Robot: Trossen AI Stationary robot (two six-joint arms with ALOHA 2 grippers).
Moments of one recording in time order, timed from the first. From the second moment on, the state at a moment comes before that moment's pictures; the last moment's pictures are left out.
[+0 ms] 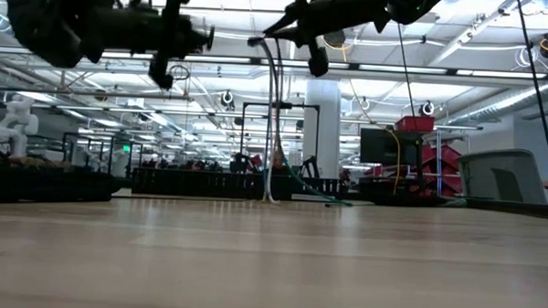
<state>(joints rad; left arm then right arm) 0.18 1.25 0.32 1.40 -0.60 -0.60 -0.25 1.62 1.18 0.43 0.24 0.87</state>
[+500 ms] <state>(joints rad) 0.18 1.36 0.42 1.56 -0.61 -0.53 -0.17 1.73 1.18 0.72 0.64 0.92</state>
